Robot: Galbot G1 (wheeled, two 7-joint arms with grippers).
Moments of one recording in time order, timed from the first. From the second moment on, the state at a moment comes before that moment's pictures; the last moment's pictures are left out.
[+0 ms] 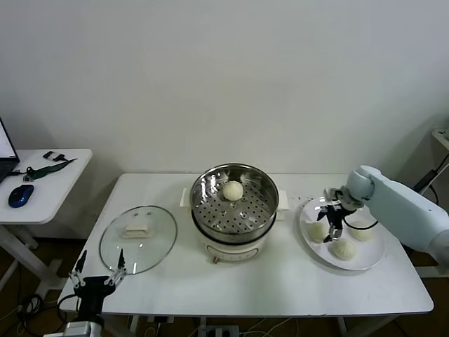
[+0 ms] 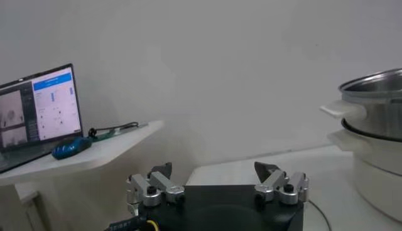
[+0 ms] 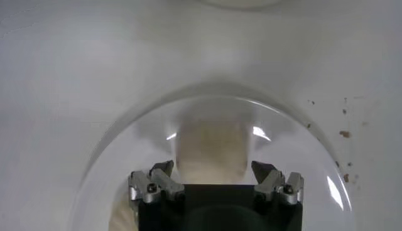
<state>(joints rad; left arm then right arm) 1.72 -1.48 -0.73 -2.03 0.03 -0.06 -0.08 0.01 0.87 -0.81 0.83 -0.04 -0.06 -1.16</state>
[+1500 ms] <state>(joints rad) 1.77 -1.46 -0.68 -2.07 0.06 -0.07 -0.09 0.70 1.01 -1.36 1.01 0.56 -0.18 -1.12</state>
